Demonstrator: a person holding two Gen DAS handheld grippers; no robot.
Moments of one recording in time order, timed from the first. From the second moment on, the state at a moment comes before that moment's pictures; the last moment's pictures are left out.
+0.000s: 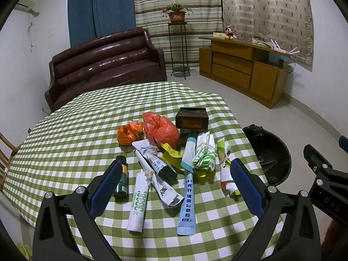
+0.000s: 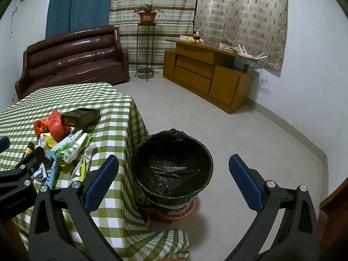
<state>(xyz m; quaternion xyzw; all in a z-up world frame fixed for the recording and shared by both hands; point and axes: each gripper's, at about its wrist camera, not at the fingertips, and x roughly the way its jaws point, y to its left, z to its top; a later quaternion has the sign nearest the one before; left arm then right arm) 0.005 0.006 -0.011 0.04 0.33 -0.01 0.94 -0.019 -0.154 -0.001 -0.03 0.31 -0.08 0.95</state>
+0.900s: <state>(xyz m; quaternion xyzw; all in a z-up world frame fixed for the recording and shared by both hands) 0.030 0.104 -0.048 0.03 0.40 0.04 0.92 0.007 -0.119 -0.028 -0.03 0.36 -0.04 0.93</state>
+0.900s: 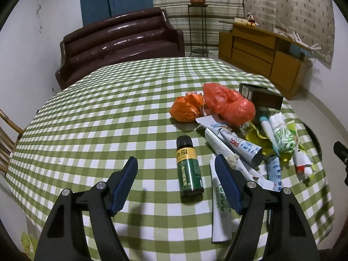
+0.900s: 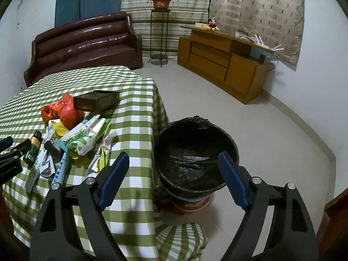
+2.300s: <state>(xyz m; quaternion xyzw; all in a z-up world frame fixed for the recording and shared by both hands) 0.020 0.097 -0.023 0.04 0.39 0.00 0.92 0.032 -0.085 -0.041 -0.01 0.39 0.05 0.92</state>
